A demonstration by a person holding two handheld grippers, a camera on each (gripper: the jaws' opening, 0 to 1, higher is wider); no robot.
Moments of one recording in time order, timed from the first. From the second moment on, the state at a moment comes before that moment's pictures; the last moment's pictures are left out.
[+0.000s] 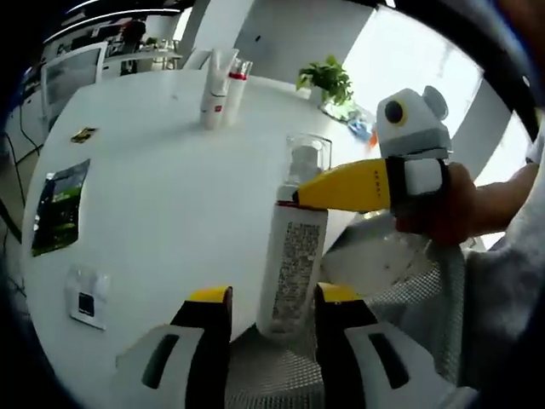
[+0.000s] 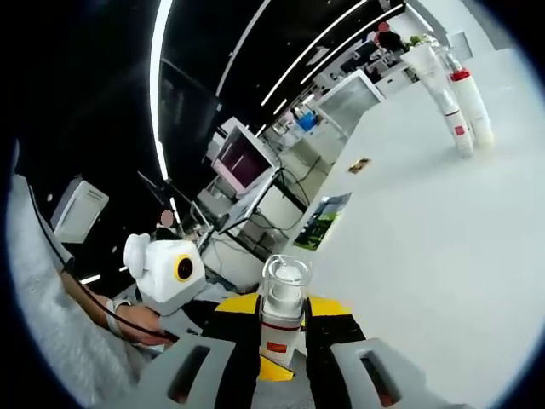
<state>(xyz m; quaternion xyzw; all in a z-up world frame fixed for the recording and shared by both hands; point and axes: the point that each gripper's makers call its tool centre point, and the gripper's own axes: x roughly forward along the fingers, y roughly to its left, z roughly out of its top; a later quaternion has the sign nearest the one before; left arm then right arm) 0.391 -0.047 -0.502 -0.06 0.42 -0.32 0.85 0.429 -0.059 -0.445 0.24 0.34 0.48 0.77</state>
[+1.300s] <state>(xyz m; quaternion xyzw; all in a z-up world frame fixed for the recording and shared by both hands) 0.401 0.048 -0.536 0.14 0.42 -0.22 0.87 0.424 -0.058 -0.454 0.16 0.35 0.49 0.79</state>
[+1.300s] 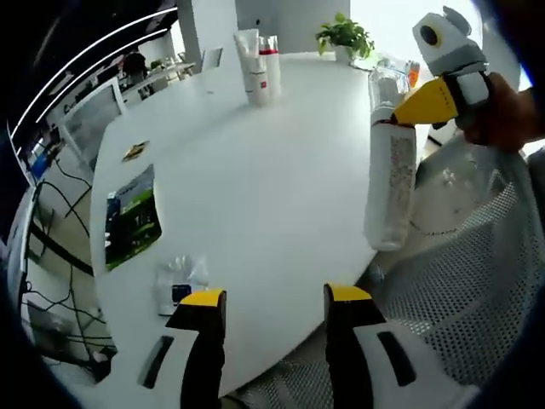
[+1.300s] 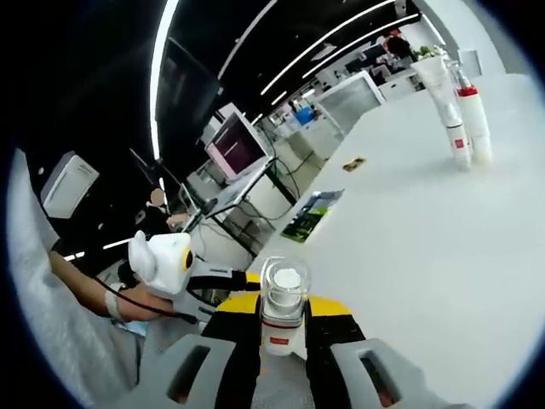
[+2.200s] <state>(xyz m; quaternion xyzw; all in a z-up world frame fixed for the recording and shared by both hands) 0.390 0.051 -0.551 0.16 0.45 -0.23 0.85 0.515 -0.087 -0.447 -0.01 0.29 0.47 0.84</state>
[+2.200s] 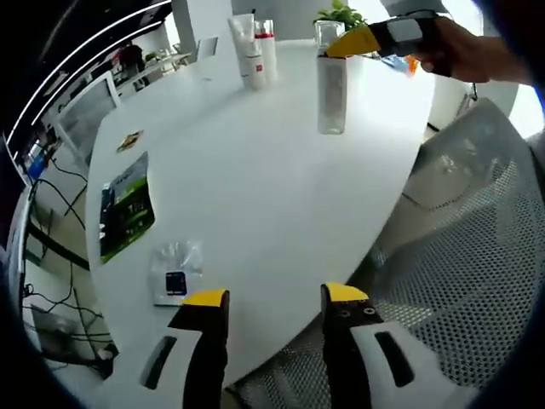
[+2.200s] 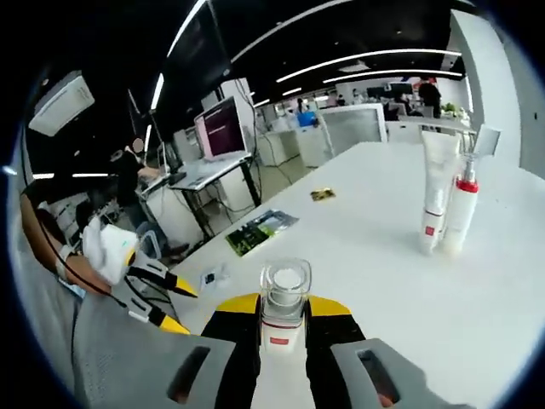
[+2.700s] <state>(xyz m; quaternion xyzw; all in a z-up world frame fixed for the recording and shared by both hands) 0.388 0.052 -0.555 0.16 0.46 -0.23 0.84 0.561 -0.110 -0.448 -0.06 0.28 0.43 0.86</state>
